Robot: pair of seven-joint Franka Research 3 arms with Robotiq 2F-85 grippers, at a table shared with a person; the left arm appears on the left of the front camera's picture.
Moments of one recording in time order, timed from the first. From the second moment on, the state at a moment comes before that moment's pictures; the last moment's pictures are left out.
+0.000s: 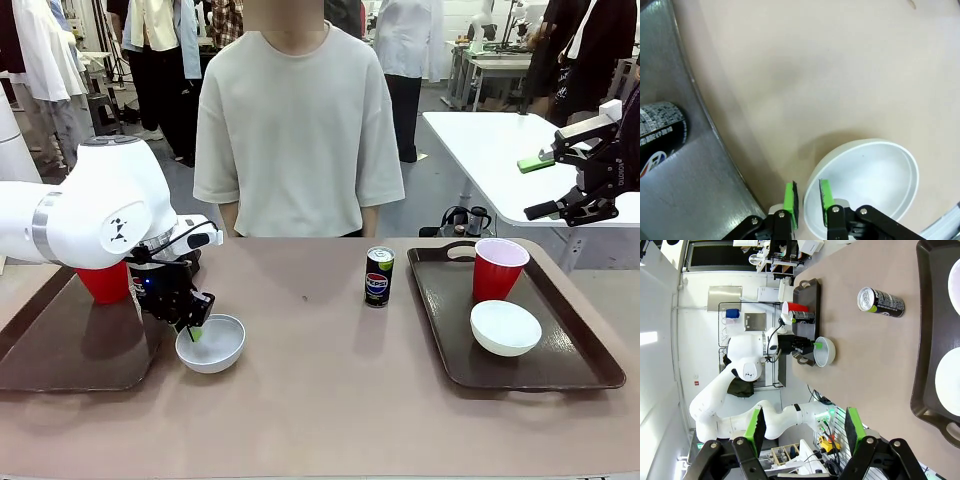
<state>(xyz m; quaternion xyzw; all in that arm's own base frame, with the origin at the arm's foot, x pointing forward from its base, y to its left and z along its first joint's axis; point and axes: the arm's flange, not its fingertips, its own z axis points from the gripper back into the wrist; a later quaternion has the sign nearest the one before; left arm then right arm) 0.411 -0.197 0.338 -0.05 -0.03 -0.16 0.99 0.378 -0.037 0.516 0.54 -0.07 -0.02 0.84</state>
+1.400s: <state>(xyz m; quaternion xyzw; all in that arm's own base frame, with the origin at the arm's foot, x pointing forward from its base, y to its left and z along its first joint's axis) 0.364 -0.058 0.521 -0.13 -0.07 -0.08 0.98 0.379 -0.037 0.516 0.54 -0.07 -0.03 0.84</state>
